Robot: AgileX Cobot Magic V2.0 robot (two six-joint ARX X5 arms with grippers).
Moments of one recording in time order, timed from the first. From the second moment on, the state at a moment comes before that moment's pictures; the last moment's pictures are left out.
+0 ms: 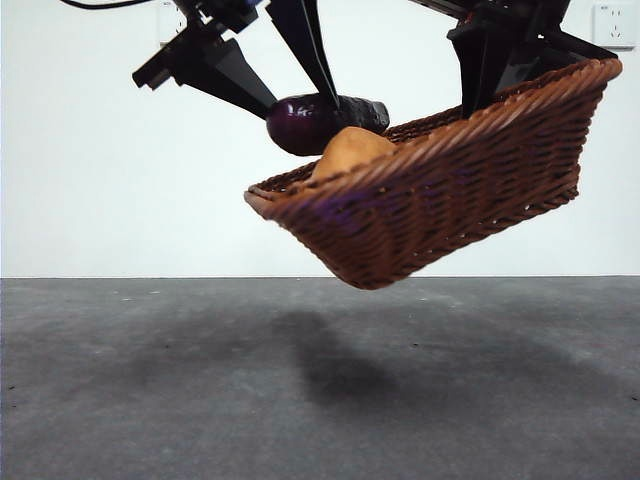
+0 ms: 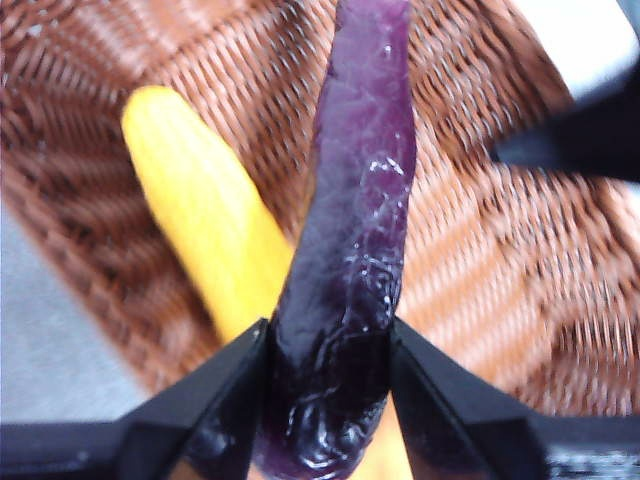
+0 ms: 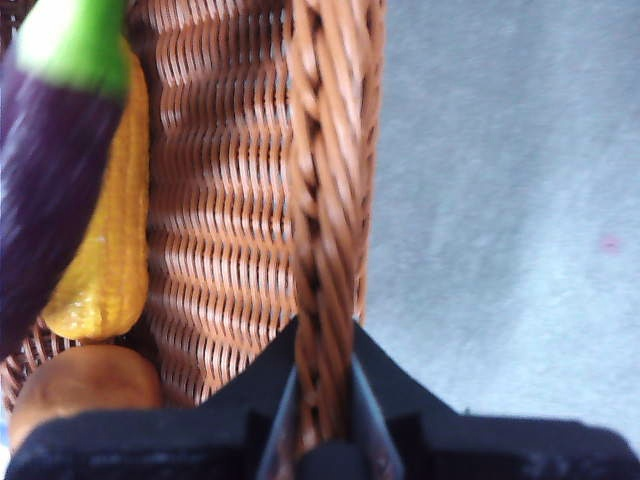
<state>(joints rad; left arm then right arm) -0.74 1.43 1.22 -0.54 0.11 -0.50 0.45 1.58 1.52 -1.11 -0.16 0.23</state>
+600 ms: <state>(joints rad) -0.74 1.42 1.22 -0.41 0.19 -0.56 0.45 1.58 1.52 -1.11 -0.17 0.22</state>
